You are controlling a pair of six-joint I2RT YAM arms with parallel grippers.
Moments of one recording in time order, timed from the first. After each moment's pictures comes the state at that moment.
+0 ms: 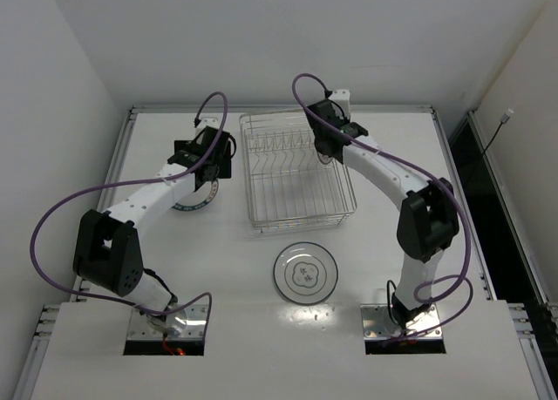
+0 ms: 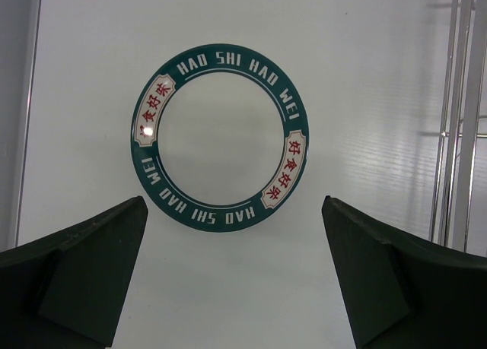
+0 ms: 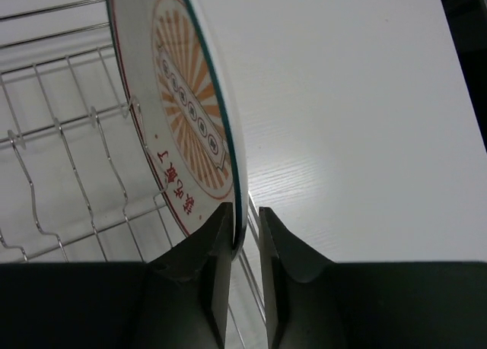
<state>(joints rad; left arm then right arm) -0.39 1.53 1.19 -0.51 -0.58 -0.29 0.50 1.87 1.58 -0.52 0.76 0.36</state>
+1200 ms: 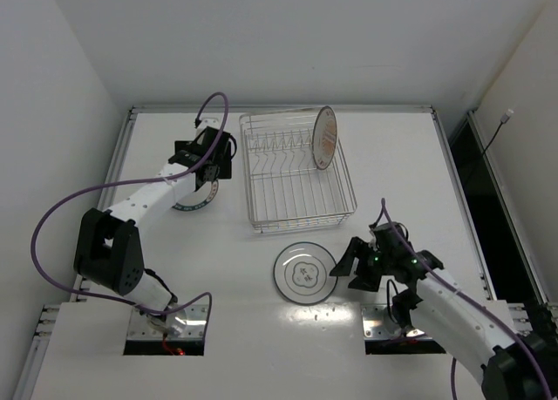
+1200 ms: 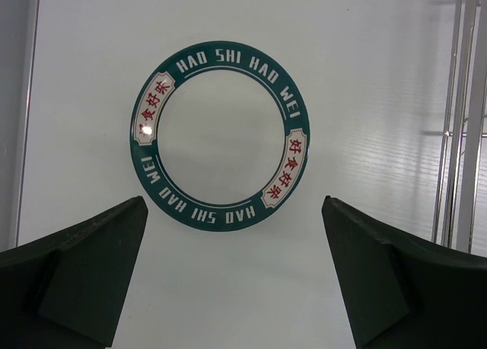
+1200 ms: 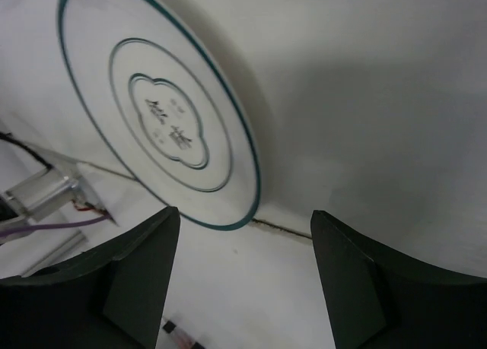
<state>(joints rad) -0.39 1.54 1.19 -0.51 -0.58 -0.29 0.41 0.71 0.23 -0.55 -0.38 0.87</state>
